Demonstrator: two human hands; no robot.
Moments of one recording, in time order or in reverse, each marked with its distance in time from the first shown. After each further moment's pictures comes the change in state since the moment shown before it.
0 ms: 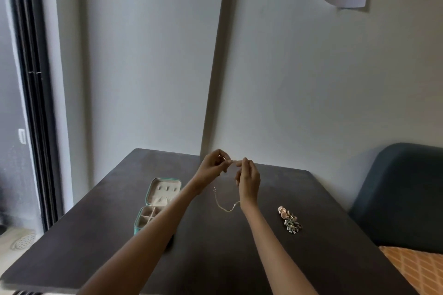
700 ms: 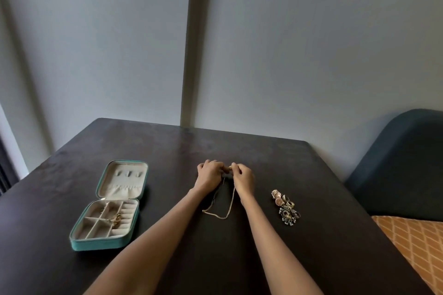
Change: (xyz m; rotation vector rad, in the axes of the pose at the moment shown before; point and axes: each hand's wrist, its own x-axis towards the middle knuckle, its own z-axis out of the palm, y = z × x) left_hand 0.061 -0.176 0.076 0.752 -0.096 -0.221; right_hand 0.089 0.167 -0.043 -0.672 -0.120 0.216
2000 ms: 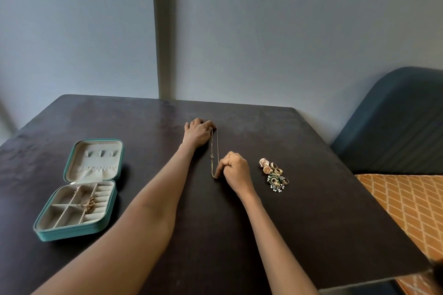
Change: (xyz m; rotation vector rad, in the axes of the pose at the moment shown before) left_hand 0.072 -0.013 0.013 0.221 -0.118 -0.039; right_hand -0.061 0.009 -0.035 -0.154 -0.143 -0.247
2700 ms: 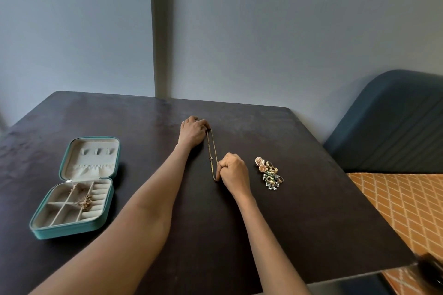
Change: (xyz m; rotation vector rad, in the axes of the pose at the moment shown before) left_hand -0.006 -0.002 -0.003 -0.109 0.105 -0.004; right_hand -0.012 -0.009 -0.004 -0.122 0.013 0.057
